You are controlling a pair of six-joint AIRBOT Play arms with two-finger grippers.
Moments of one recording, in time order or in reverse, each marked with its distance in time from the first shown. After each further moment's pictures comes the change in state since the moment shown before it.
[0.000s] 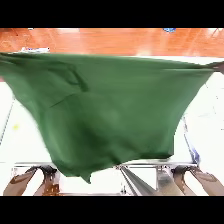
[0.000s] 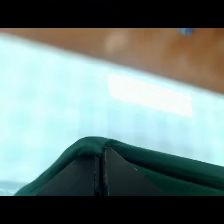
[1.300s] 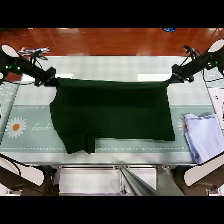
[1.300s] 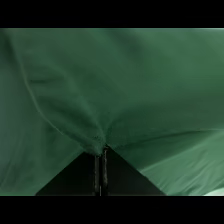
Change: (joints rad) left arm -0.104 -0.955 0.424 0.017 -0.385 0.037; right arm -0.006 -0.933 0.434 0.087 0.211 -0.036
